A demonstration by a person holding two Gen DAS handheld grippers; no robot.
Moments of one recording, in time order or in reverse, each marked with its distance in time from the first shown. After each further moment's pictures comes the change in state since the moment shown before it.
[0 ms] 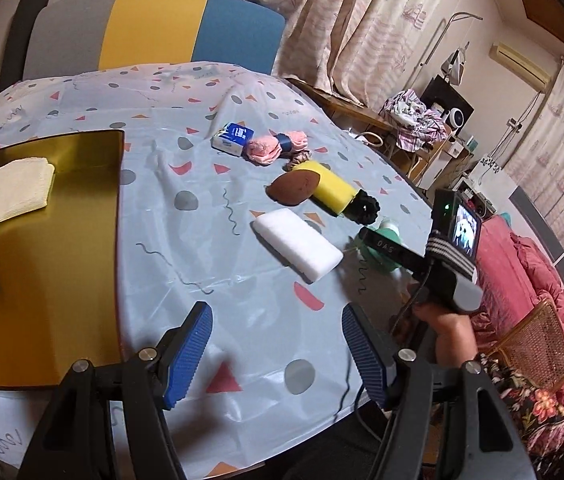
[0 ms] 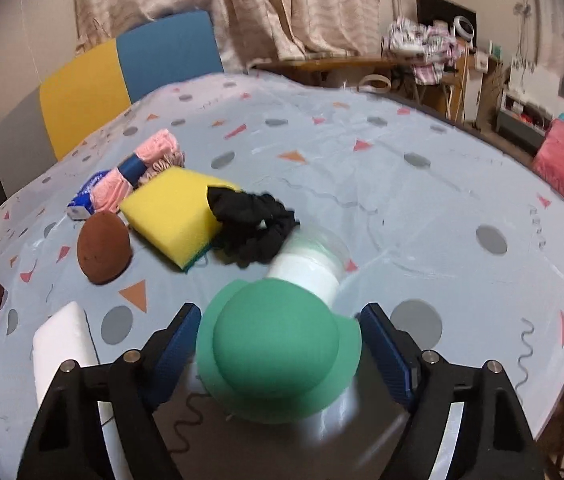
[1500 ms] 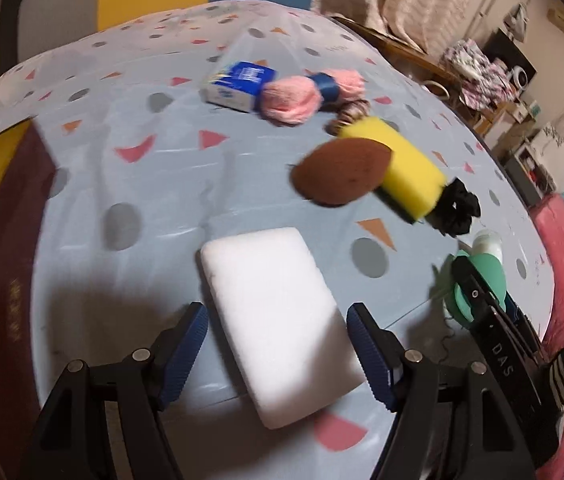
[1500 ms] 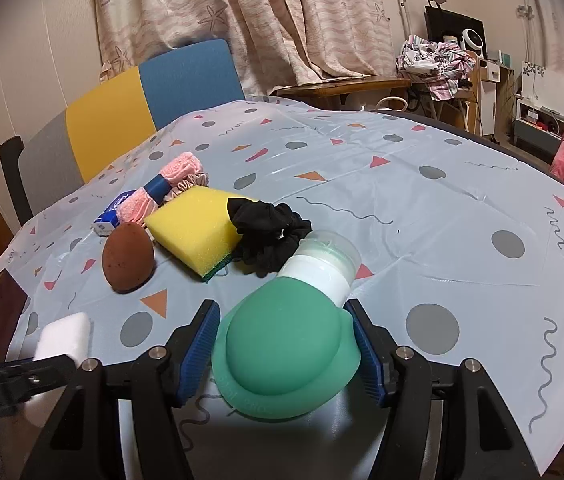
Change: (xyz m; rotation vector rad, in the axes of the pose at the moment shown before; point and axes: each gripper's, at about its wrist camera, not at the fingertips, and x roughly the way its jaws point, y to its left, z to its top) left arm 0.157 -0.010 0.062 -0.038 0.210 0.209; right arm 0.000 -0.008 -0.009 0.020 -0.096 0.103
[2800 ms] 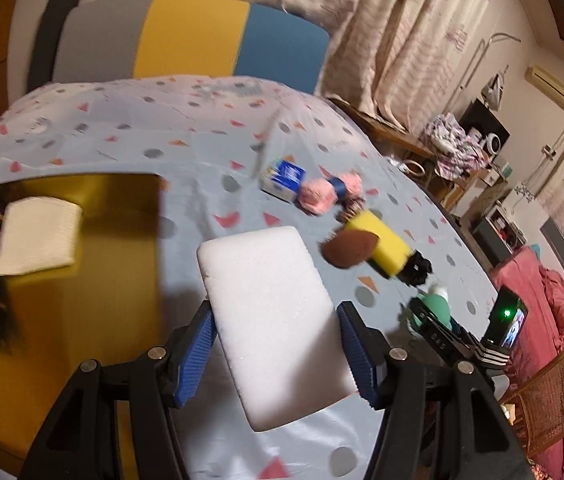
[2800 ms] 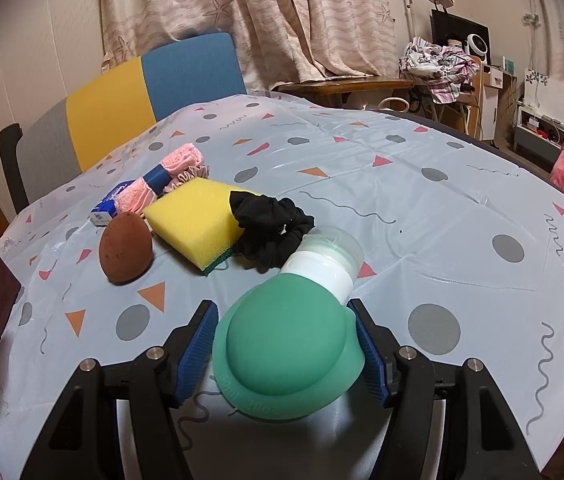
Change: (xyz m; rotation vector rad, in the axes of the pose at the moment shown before) left arm -0.124 0.081 -0.019 -0.055 -0.253 -0.094; right arm 0.002 0.003 -0.002 -0.032 0.015 -0.019
